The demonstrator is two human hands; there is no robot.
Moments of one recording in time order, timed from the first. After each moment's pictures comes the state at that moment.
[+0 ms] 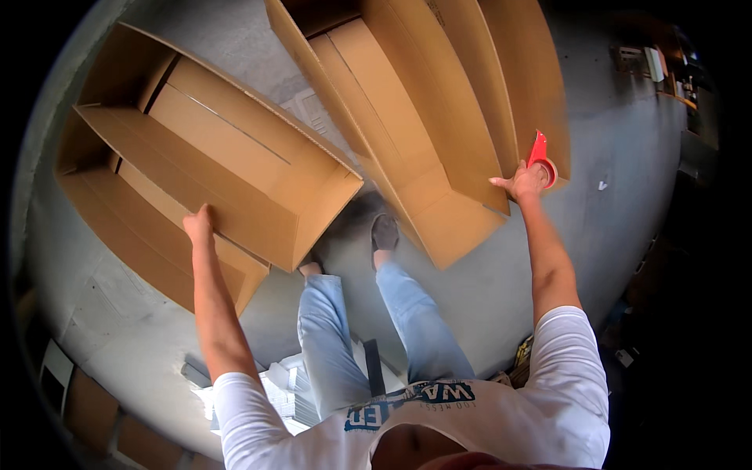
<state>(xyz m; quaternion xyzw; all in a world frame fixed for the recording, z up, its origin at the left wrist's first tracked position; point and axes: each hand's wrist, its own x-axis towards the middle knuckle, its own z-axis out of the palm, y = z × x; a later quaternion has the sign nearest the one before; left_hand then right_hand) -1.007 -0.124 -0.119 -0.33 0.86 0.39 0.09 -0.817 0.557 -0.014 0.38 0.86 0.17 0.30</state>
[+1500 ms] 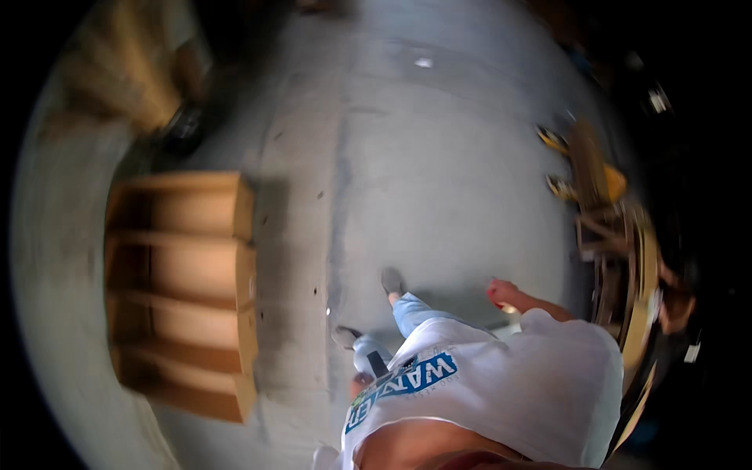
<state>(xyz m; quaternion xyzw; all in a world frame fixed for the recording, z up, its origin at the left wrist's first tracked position) -0.676 0.042 0.146 0.15 0.79 0.10 0.59 -0.217 0.350 0.201 0.61 0.64 -0.26 0.37</state>
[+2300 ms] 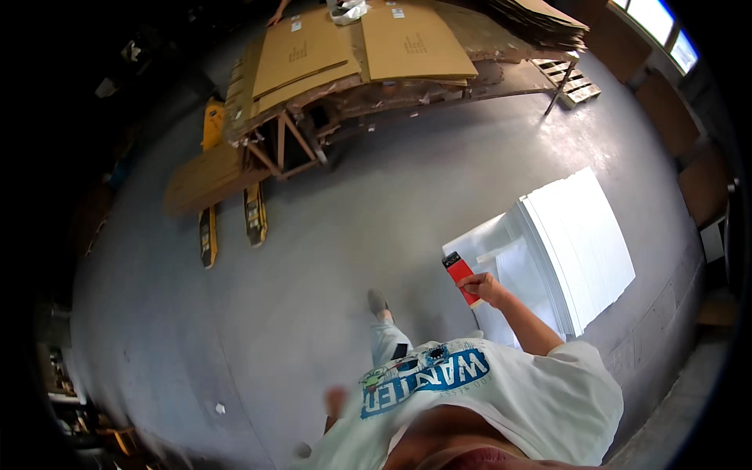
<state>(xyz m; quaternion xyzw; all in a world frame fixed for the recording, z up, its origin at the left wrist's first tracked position) -0.002 0.637 0.113 0.98 -0.10 -0.09 0.11 0.219 0.066 0.268 0.71 -0.19 -0.23 -0.64</state>
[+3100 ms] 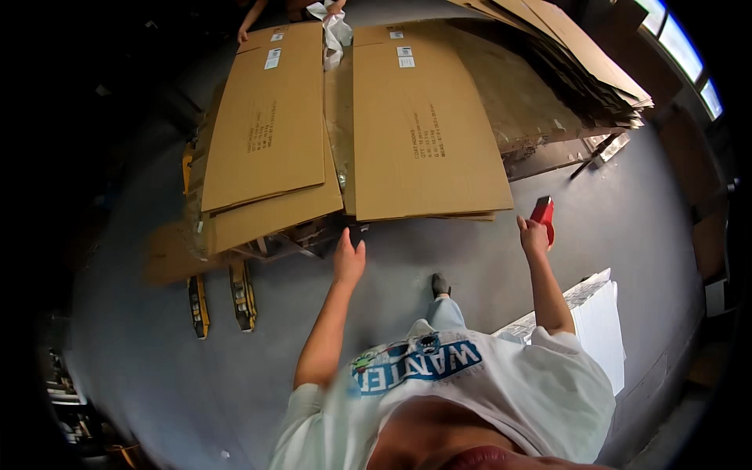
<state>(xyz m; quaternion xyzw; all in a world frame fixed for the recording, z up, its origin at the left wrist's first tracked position) 0.964 0.170 0.308 0.92 -0.06 0.02 0.39 0.879 -0.295 0.315 0.90 -0.39 0.04 -0.19</state>
